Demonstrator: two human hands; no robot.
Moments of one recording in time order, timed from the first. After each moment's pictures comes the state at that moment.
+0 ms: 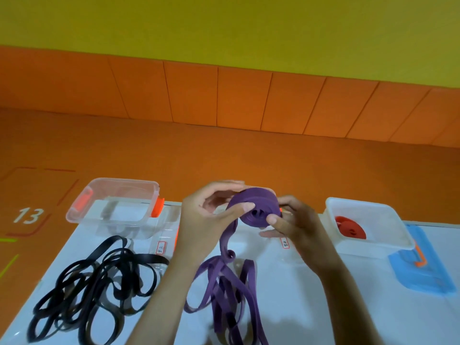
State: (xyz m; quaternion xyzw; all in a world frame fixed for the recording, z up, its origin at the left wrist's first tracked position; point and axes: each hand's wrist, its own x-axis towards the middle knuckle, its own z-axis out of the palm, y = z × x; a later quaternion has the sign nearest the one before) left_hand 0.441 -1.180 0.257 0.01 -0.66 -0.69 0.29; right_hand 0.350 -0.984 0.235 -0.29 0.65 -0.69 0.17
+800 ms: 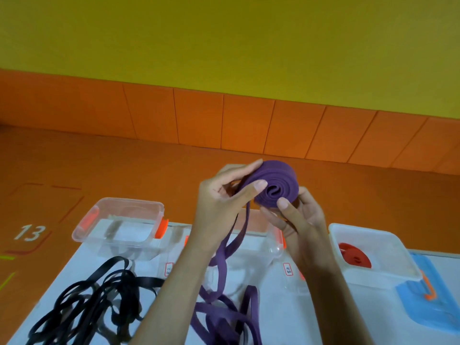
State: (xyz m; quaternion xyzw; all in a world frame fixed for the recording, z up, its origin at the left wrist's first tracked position) left_hand 0.407 -1.182 0.315 -0.06 -0.61 -0.72 0.31; right_hand 0.346 -1.023 0.289 -0.25 0.46 -0.84 0.15
